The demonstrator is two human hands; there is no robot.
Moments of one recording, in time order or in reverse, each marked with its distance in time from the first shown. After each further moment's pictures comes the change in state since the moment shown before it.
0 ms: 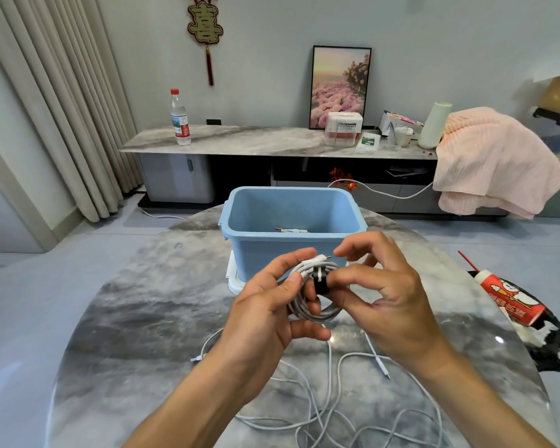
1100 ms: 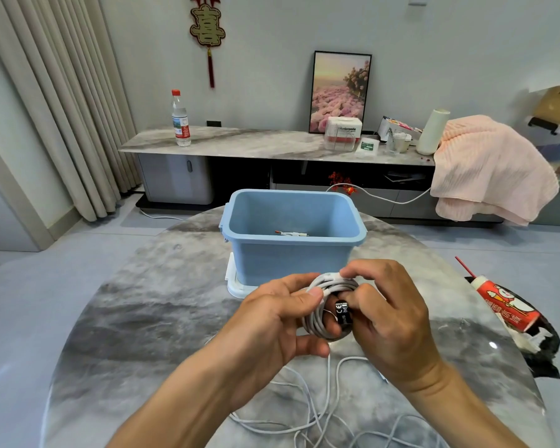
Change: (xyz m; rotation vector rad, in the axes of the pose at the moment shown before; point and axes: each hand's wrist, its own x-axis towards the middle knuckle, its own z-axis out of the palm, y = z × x) left_hand -0.003 0.012 -0.001 0.042 -0.109 -0.203; right_hand -0.013 0.005 0.009 -0.370 0.218 -0.360
